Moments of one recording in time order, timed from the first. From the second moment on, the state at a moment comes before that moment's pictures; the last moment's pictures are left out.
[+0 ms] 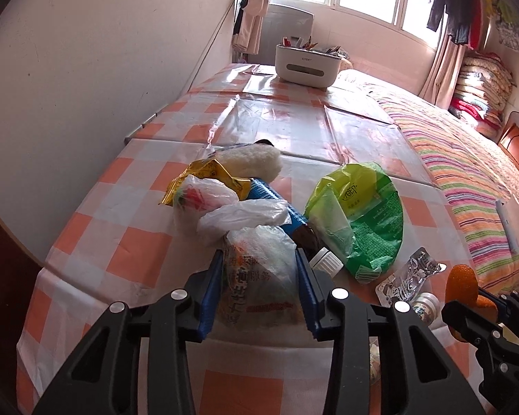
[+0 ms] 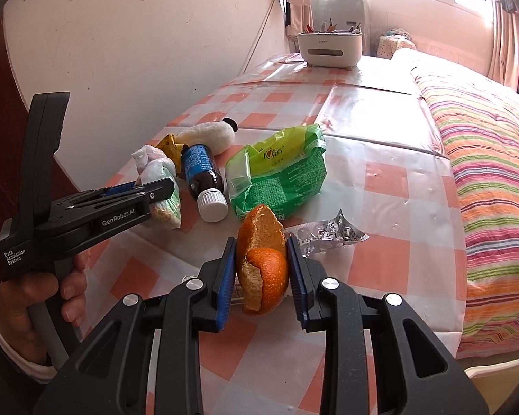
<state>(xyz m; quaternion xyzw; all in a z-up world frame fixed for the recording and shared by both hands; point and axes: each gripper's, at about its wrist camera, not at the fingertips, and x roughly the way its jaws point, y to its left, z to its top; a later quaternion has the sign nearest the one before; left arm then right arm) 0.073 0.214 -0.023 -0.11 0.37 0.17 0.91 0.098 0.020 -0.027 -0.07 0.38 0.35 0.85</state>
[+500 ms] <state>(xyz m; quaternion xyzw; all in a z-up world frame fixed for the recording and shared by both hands) 0.044 0.149 0.000 -0.07 0.32 0.10 0.94 0.085 -0.029 -0.017 -0.09 0.35 0.29 0.88</state>
